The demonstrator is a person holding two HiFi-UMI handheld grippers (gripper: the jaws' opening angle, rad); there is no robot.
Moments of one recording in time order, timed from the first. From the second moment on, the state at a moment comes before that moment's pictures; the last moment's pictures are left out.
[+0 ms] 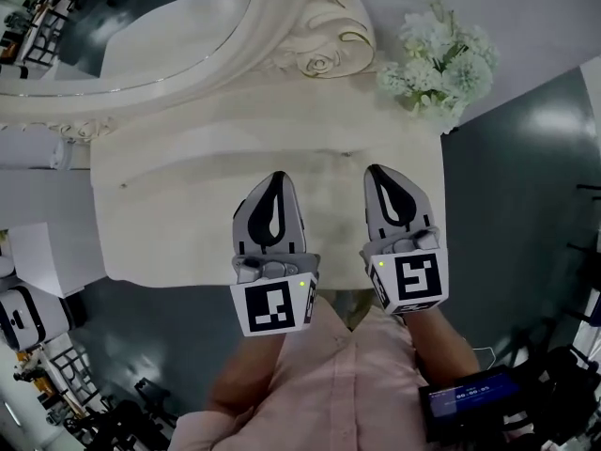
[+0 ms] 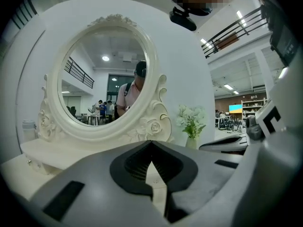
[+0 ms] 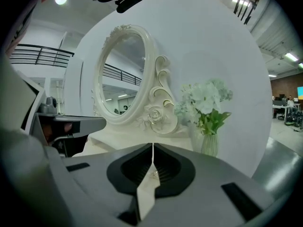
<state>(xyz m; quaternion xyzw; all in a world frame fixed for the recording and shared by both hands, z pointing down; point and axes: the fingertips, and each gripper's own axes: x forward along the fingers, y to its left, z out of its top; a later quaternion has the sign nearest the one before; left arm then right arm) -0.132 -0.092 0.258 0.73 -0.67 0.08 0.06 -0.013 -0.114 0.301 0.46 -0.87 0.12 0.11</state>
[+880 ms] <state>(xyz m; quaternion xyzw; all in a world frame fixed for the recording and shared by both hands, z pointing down) -0.159 -0.112 0.324 0.75 -0.65 0.11 0.11 -0.035 -0.136 0.397 0.48 -0.84 0.18 0.17</state>
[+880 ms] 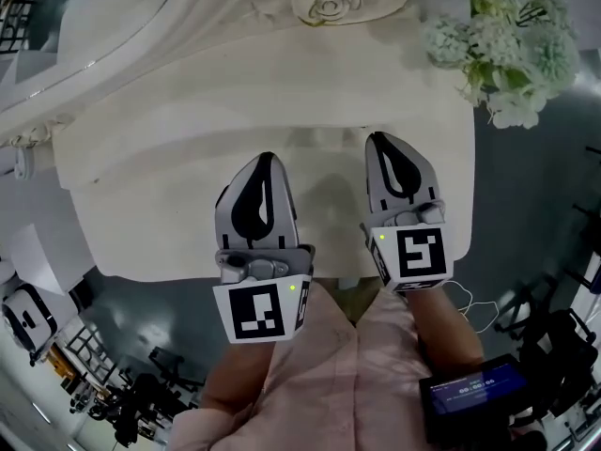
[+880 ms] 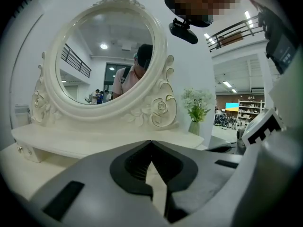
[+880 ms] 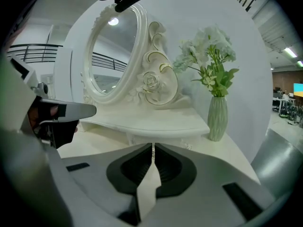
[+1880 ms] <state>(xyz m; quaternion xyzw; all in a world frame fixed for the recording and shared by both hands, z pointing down) -0.173 -0.122 0.357 0.75 -0.63 0.12 0.15 -0.049 -0.152 0.438 0.49 -0.82 0.20 0.22</state>
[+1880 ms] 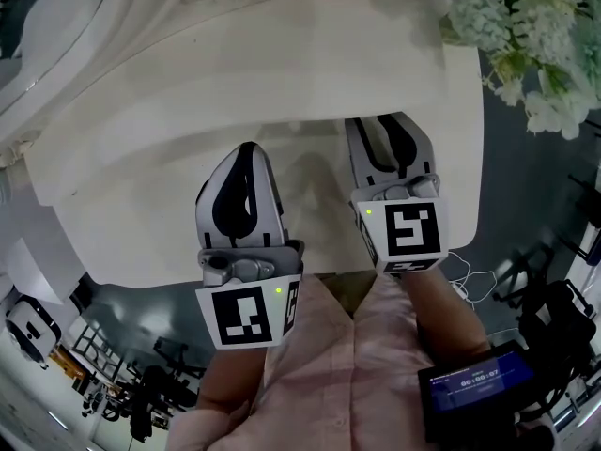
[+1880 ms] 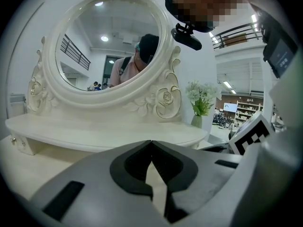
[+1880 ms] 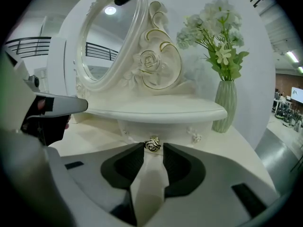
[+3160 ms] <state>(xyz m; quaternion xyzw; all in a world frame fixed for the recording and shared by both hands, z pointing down) -0.179 -0.113 0.349 0.74 -0.64 0.12 0.15 -0.049 -0.145 0.439 0.49 -0.82 0.20 0.23</state>
